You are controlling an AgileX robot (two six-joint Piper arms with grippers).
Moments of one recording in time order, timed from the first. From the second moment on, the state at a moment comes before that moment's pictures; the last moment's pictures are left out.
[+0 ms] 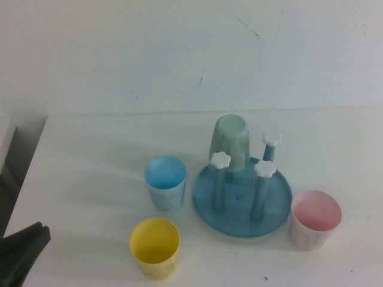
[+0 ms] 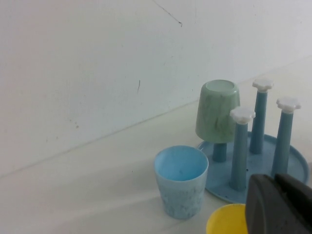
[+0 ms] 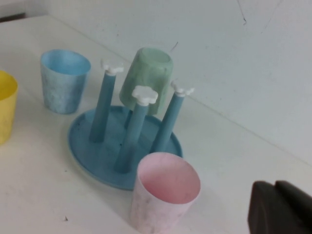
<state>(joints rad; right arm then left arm) 0.42 0.24 -0.32 0.09 0.45 -0.41 -0.62 0.30 -0.32 0.30 0.26 -0.30</state>
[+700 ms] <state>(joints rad) 0.42 0.24 -0.32 0.13 0.45 -0.40 -0.62 0.30 -0.32 0.30 0.26 -0.30</state>
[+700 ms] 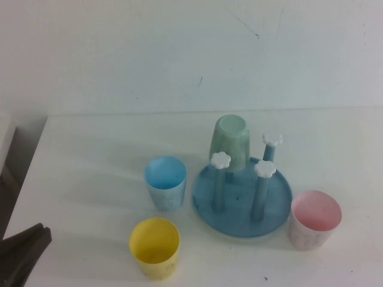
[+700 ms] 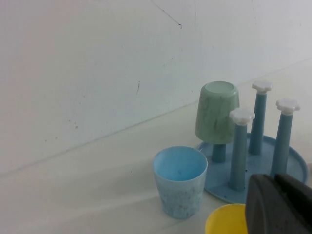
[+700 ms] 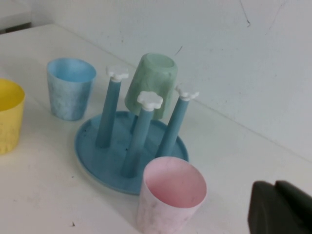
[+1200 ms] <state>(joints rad) 0.42 0.24 -0.32 0.13 0.45 -0.40 -0.16 0.07 -0.14 0.10 0.25 -0.14</state>
